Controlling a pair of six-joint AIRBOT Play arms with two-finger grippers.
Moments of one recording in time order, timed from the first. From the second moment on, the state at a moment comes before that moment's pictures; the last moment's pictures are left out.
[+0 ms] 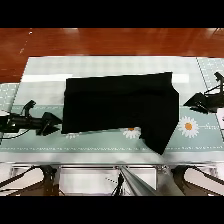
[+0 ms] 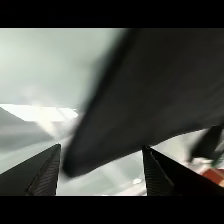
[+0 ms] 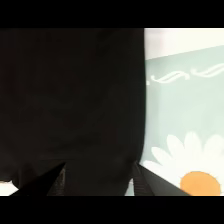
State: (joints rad) left arm 0.46 -1.29 0.55 0.78 -1.21 -1.18; right arm -0.52 -1.27 0.99 -1.07 1.31 1.22
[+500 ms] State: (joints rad) left arm 0.32 -1.43 0.55 0.65 -1.14 -1.18; right arm -0.53 -1.27 0.97 -1.14 1.32 1.23
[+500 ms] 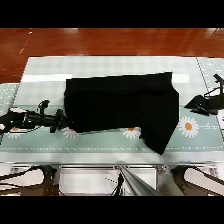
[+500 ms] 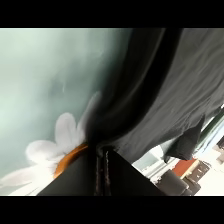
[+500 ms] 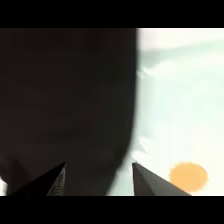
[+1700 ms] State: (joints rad) left arm 0.31 -1.43 0.58 0.65 -1.16 -1.11; right arm -0.42 -1.20 0.58 -0.99 1.10 1.19
